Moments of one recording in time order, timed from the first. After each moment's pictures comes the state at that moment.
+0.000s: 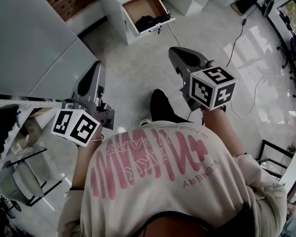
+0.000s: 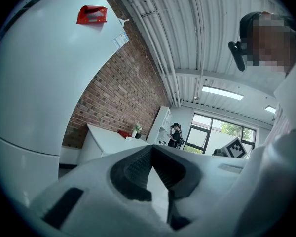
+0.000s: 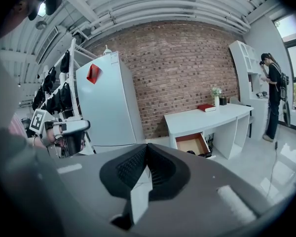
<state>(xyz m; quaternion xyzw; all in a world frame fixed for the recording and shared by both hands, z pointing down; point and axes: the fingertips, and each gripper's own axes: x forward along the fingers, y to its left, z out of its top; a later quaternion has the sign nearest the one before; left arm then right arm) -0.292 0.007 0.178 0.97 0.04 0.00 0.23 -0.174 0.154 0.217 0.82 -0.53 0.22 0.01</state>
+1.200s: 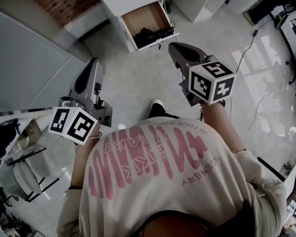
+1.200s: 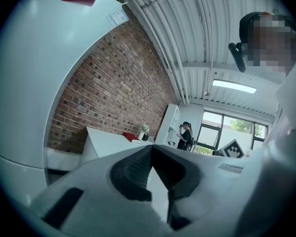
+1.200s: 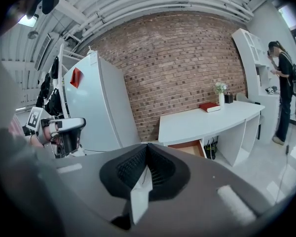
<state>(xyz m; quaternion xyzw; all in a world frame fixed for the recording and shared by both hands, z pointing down) -0.134 -0.023 0.176 0.98 -0.01 0.01 0.22 0.004 0.115 0.233 0.80 -0.56 0.23 0.00</state>
